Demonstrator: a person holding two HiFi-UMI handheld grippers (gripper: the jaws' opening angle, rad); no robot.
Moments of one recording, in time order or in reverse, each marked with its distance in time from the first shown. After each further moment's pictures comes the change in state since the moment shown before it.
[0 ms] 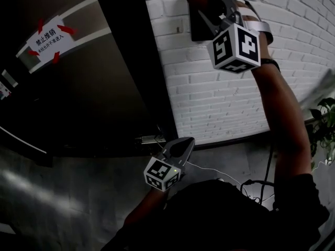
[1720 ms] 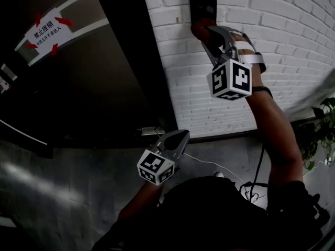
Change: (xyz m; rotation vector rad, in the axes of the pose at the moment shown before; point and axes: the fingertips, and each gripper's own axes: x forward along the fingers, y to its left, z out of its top) left arm -0.003 0.015 0.001 -0.009 0.014 0.044; right arm -0.026 0.126 -0.030 0.091 0.038 0.167
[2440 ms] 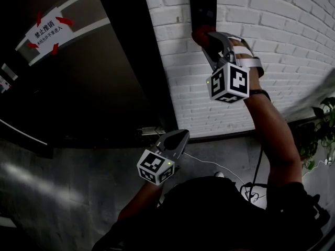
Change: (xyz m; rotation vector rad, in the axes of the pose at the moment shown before) left arm -0.003 -0.003 0.000 -0.006 0.002 -0.002; right arm -0.001 0.023 -0.007 0.014 0.032 0.051
